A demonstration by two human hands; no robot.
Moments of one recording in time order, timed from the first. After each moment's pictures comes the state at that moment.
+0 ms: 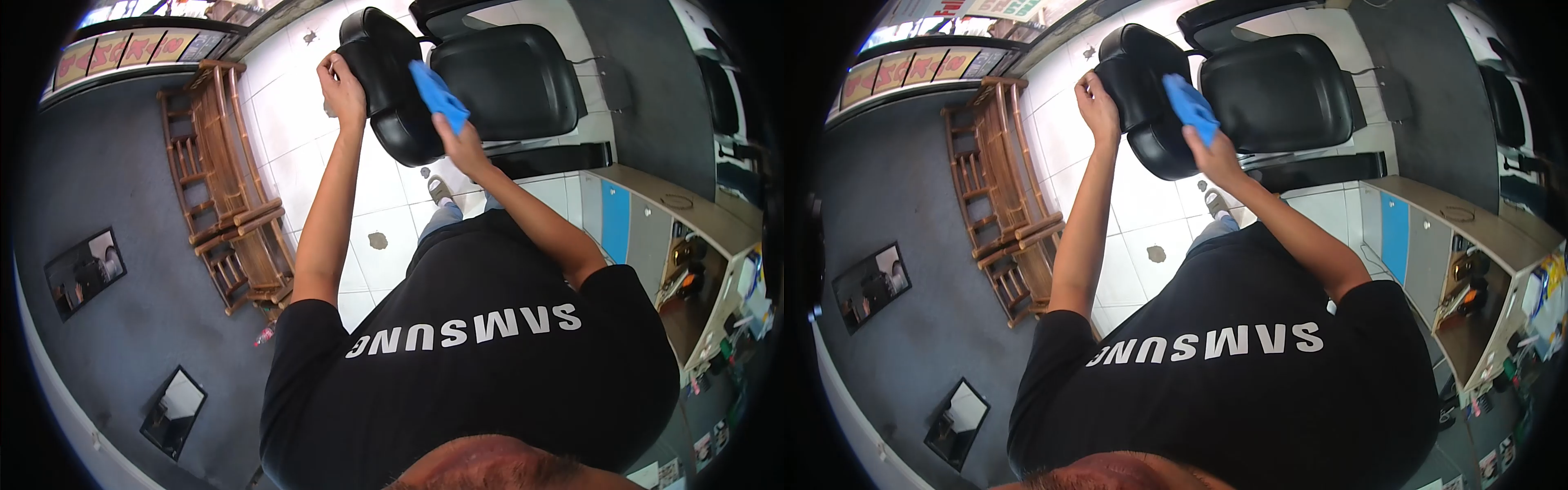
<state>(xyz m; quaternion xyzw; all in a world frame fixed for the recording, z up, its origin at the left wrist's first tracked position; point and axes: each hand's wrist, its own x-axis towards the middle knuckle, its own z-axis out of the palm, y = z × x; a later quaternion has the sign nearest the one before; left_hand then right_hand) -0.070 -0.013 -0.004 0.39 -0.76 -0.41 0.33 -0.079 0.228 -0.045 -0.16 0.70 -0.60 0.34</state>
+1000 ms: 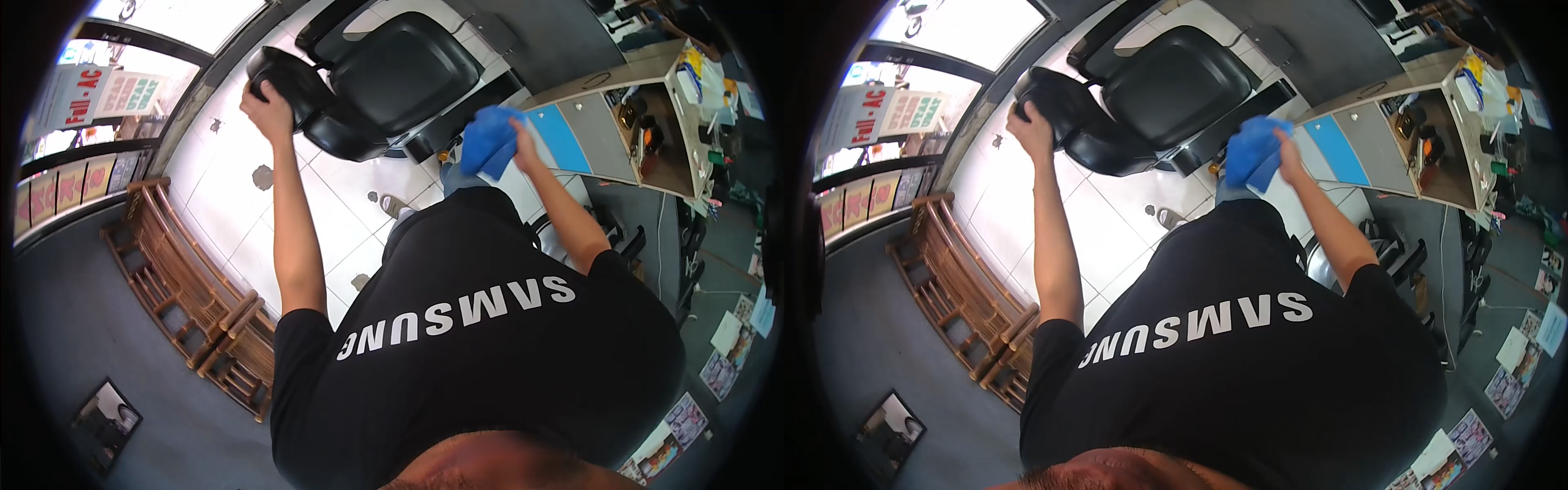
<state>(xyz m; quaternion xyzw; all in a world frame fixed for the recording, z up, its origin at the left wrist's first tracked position) -0.072 -0.036 -0.026 0.25 -0.83 -0.36 0.33 -0.023 0.510 -0.161 0.31 0.55 -0.76 0.16</state>
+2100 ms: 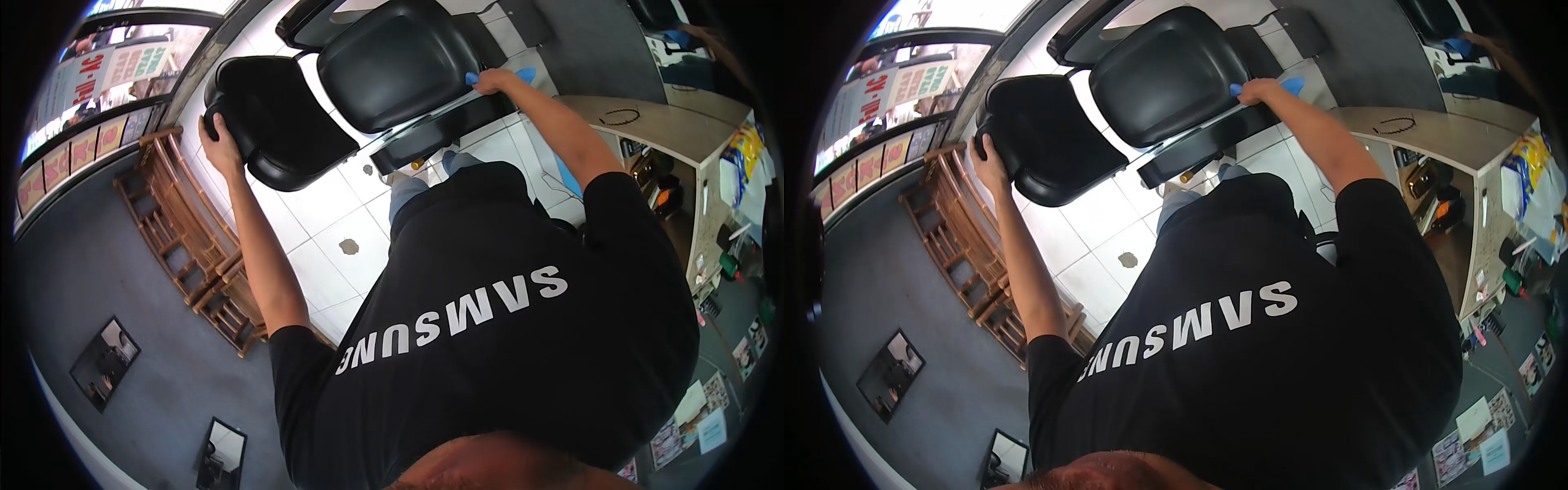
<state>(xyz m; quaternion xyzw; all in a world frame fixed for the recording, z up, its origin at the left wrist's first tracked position) -0.084 -0.006 -0.002 0.37 -0.85 -0.27 0.26 -0.321 0.512 -0.252 -0.28 0.84 0.07 0.47</state>
